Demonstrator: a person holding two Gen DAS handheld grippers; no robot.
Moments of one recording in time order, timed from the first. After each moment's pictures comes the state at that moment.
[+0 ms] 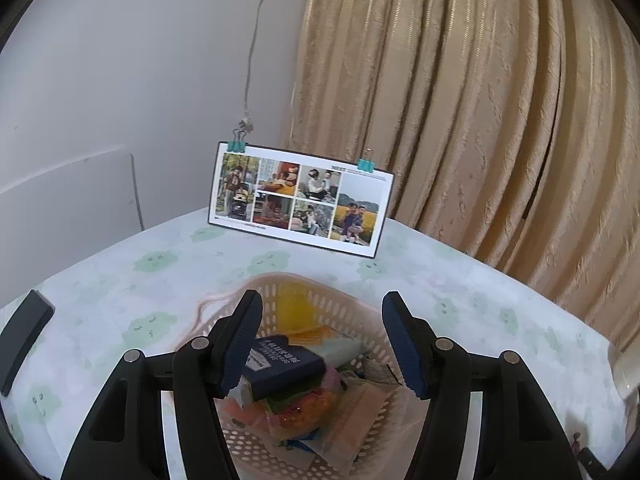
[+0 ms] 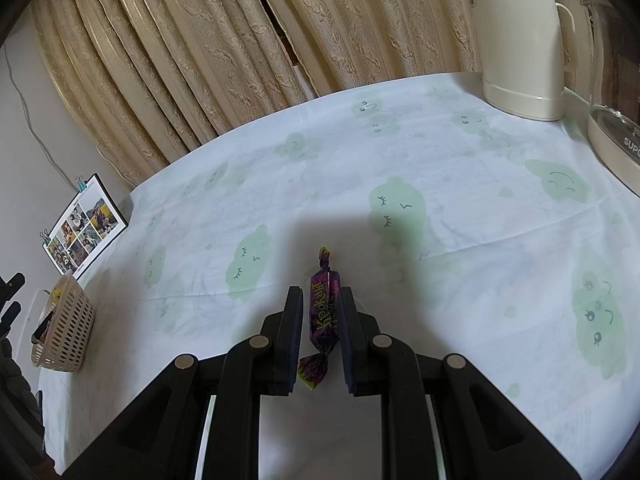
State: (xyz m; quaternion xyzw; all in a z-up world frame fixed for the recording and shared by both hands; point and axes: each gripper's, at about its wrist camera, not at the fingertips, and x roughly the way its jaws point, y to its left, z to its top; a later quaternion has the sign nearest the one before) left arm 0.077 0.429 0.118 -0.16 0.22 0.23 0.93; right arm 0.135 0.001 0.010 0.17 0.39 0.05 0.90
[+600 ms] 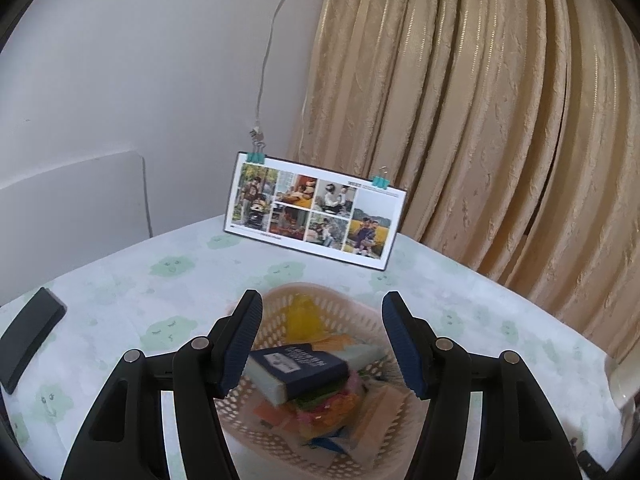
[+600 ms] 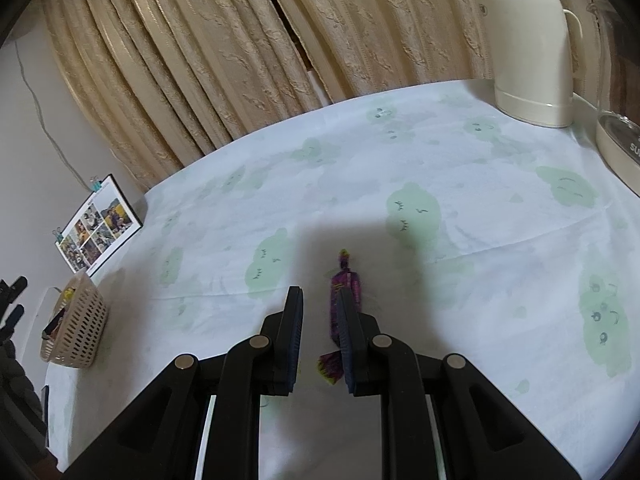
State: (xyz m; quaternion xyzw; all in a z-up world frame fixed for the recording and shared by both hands) left arm 0.053 0.442 0.120 -0.17 0.20 0.25 0.93; right arm 0.133 0.011 0.020 0.18 0.37 0.07 0.91
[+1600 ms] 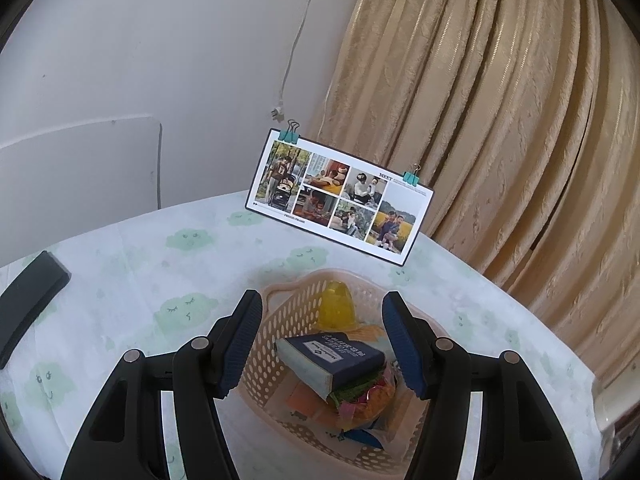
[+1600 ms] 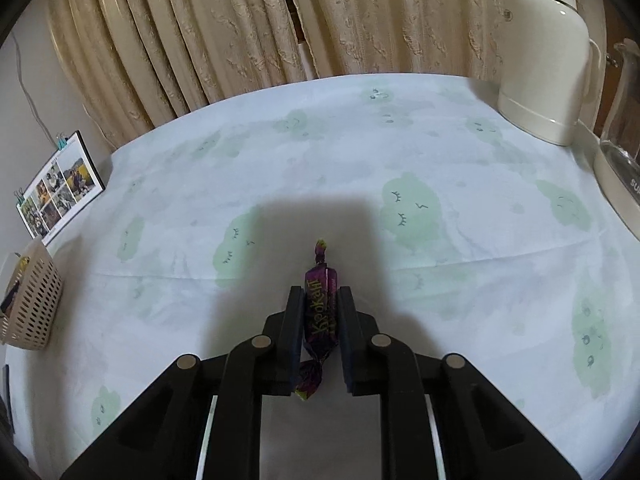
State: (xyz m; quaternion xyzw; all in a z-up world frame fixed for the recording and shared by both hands) left arm 0.037 0.472 0.109 -0.23 0.21 0.25 0.92; right arm 0.153 0.027 0.005 0.10 0.42 0.03 0.90
